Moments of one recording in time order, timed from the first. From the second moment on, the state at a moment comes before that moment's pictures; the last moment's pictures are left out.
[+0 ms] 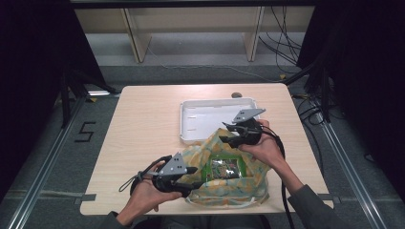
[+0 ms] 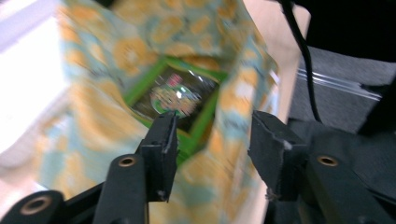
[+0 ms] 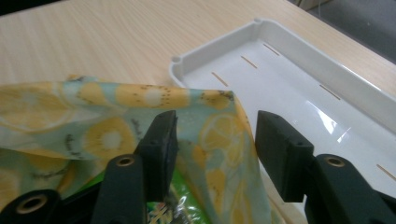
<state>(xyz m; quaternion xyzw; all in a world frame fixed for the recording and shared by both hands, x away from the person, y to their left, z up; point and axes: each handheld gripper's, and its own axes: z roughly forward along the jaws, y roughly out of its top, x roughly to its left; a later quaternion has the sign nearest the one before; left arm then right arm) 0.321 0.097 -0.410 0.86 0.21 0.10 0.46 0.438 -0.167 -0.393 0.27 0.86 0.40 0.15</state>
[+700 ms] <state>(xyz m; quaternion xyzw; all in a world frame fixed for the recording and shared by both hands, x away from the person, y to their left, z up) 0.409 0.069 -0.413 0.87 0.28 0.09 0.41 0.344 -0.207 -0.441 0.20 0.90 0.39 0.02</state>
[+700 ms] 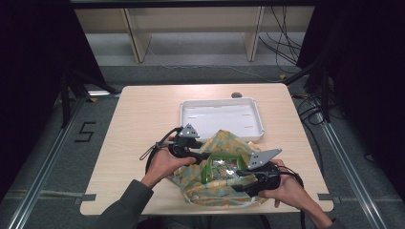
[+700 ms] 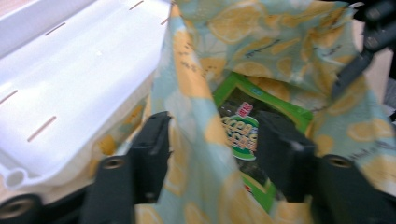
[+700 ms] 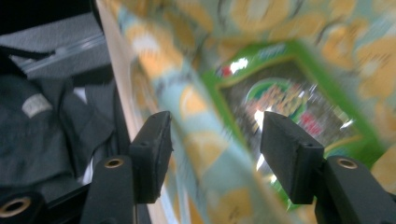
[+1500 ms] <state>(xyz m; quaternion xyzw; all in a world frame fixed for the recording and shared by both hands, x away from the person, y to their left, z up) 0.451 0.104 -0.419 0.86 0.32 0.14 0.38 0.309 -0.225 -0.451 0.16 0.92 0.35 -0.01</state>
